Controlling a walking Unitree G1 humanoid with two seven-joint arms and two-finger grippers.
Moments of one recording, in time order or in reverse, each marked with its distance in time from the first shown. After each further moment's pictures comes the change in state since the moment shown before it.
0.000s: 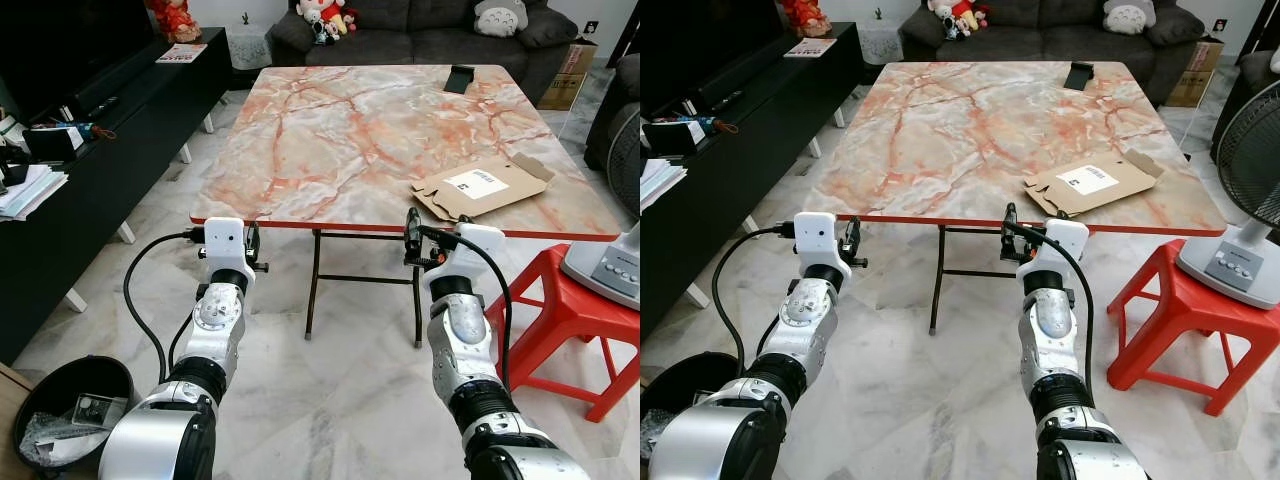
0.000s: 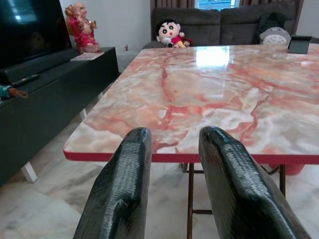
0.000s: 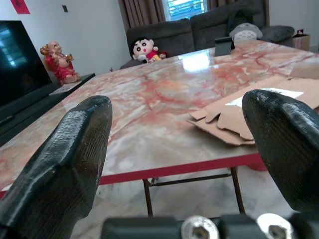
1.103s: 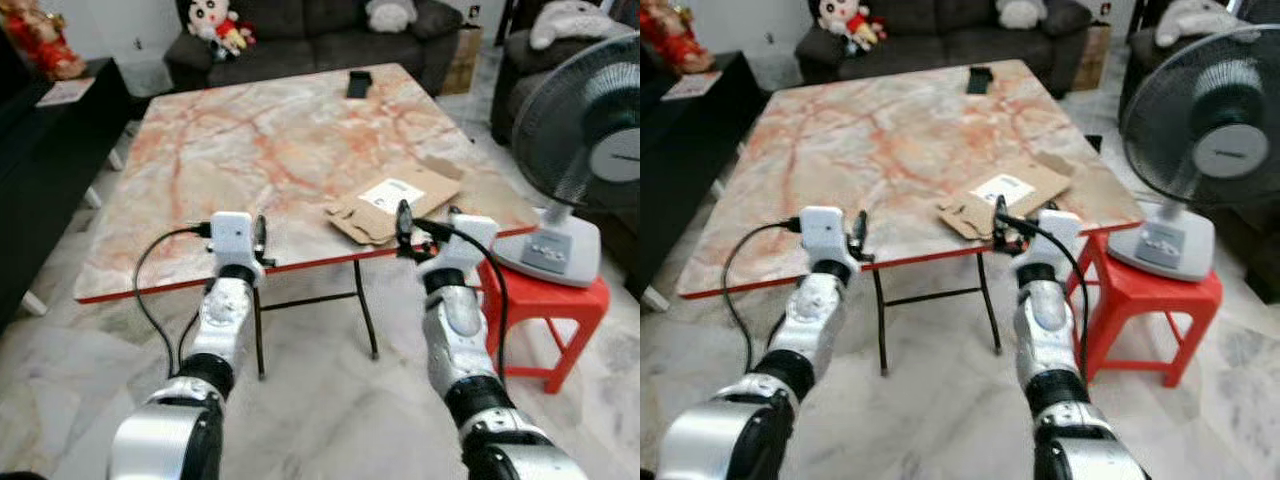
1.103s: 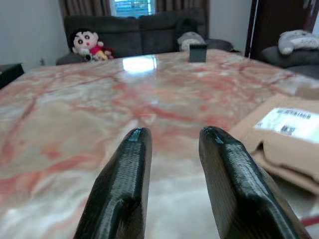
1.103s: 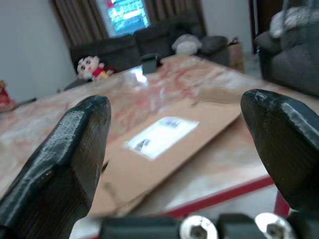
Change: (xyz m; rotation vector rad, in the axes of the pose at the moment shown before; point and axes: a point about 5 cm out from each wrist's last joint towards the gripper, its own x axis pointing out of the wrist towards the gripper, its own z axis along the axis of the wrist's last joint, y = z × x) left arm 0.000 -0.027 0.002 -0.027 -0.008 -0.078; right arm 0.000 -0.003 0.001 0.027 0.012 0.016
